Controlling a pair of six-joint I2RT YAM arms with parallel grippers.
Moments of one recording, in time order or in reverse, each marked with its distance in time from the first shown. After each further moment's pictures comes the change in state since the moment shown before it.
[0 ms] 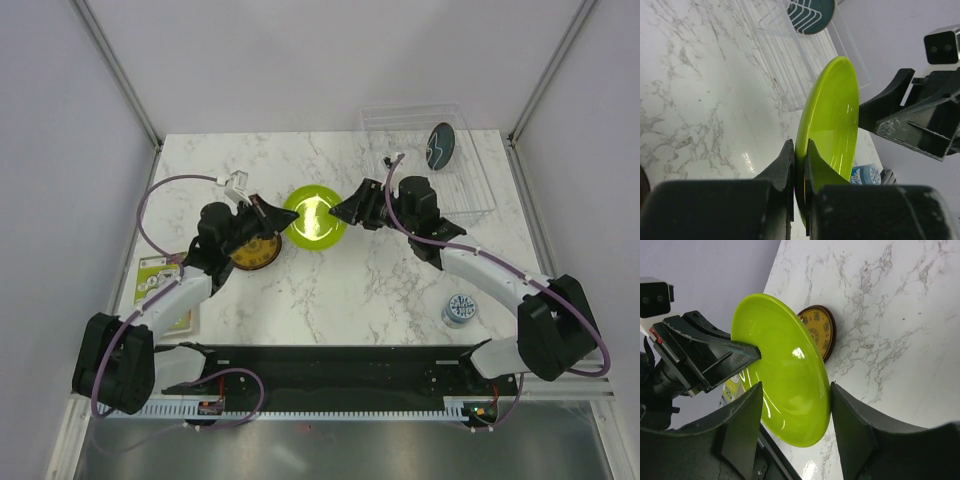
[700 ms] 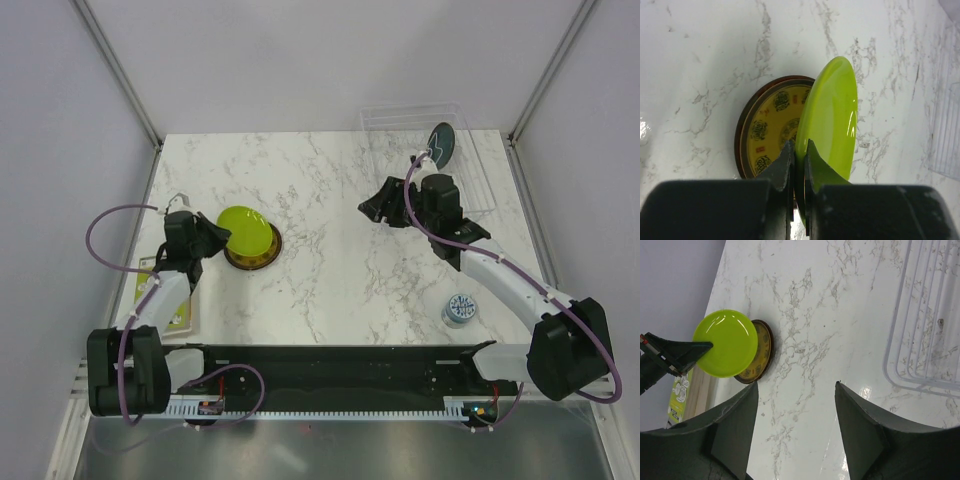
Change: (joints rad) left arm 0.354 -0.070 -0.057 -0.419 -0.306 0.142; right arm -0.112 -0.112 0.000 -0.210 0.118 -0.176
